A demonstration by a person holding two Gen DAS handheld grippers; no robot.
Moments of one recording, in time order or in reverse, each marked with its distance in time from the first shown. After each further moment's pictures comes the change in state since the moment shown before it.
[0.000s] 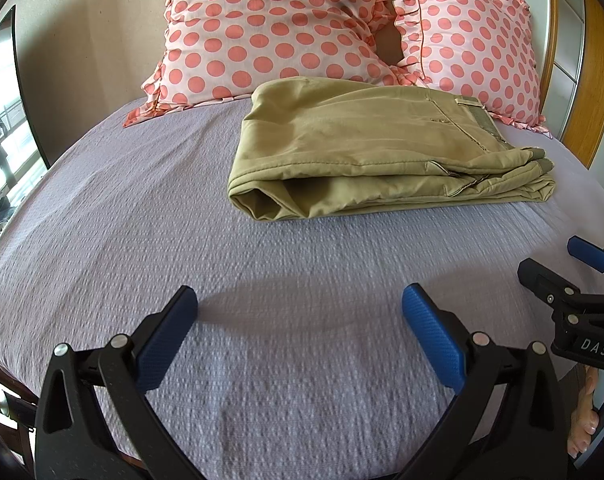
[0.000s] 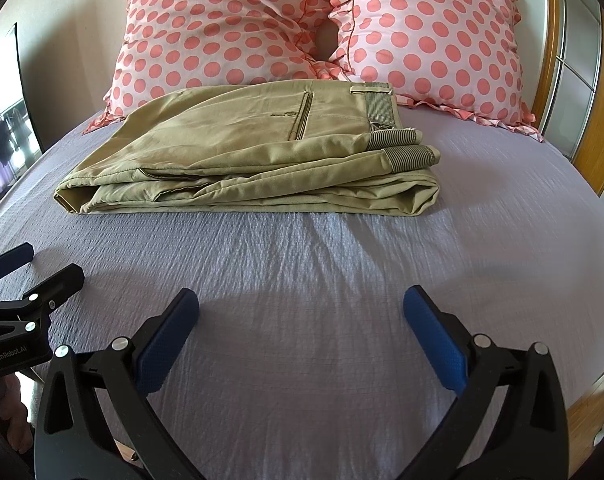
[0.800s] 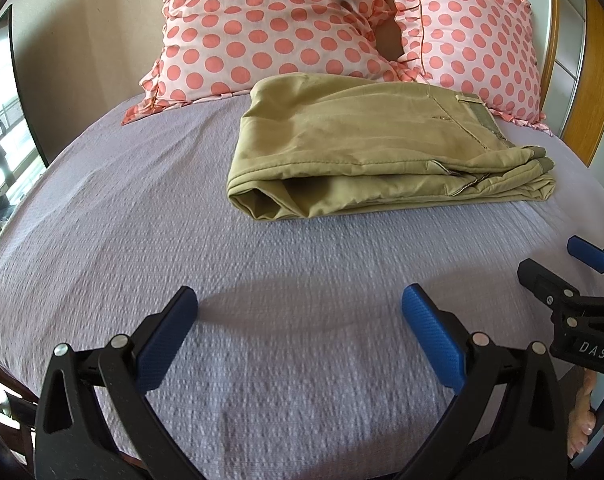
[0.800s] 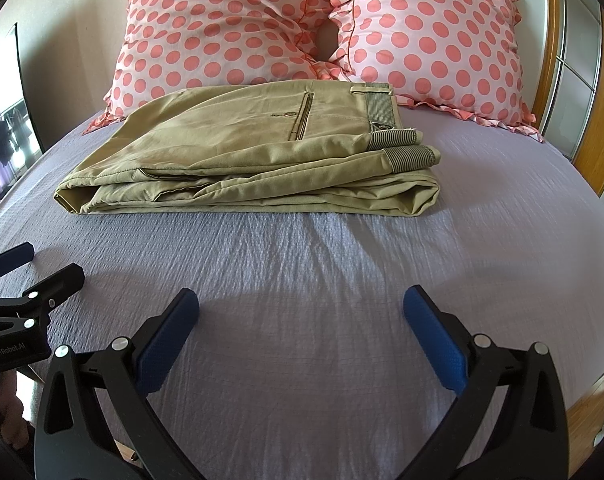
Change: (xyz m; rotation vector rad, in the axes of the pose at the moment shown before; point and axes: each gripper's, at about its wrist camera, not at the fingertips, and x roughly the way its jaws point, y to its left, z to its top) left arm 0.001 -0.001 0.003 -0.001 0.024 -0.003; right arm 0.000 0.000 0.000 0.000 0.000 0.000
